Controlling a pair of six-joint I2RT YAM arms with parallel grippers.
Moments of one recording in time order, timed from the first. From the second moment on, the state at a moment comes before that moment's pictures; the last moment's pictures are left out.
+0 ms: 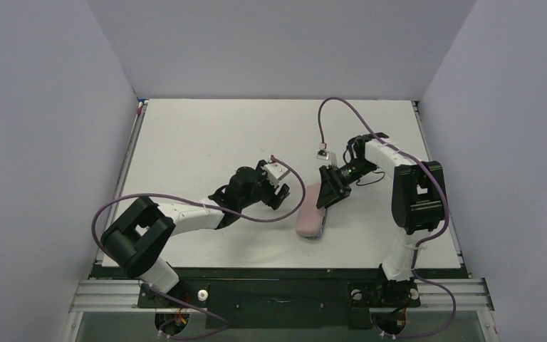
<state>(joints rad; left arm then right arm) -0.78 1.60 0.72 0.53 0.08 0.10 0.17 1.89 1.31 -1.18 -0.91 -0.48</state>
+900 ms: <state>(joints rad) -0.53 1.45 0.70 0.20 0.14 -0.33 0.46 1.85 1.27 -0.53 -0.66 0.14</state>
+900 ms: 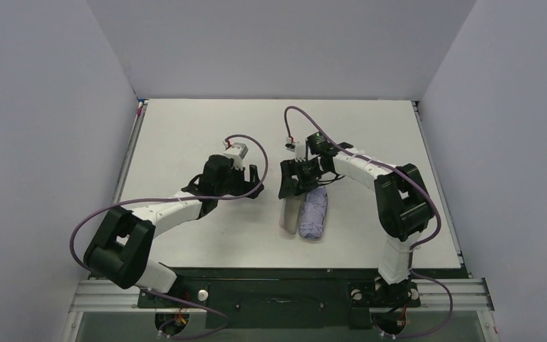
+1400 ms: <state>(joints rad) -0.45 1.48 0.70 0.15 0.16 -0.35 0.47 1.87 1.36 -0.66 -0.57 -0.03</state>
